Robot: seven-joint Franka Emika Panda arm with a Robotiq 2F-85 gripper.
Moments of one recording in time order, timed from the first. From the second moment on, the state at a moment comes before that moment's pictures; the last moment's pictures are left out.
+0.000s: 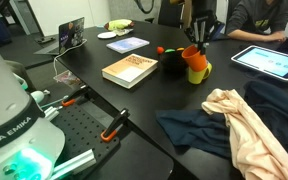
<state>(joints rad) -0.03 0.35 -0.18 -1.97 -0.34 2.04 0.14</state>
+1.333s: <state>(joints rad) -0.04 0.52 -0.15 -1.73 -0.27 2.02 0.12</state>
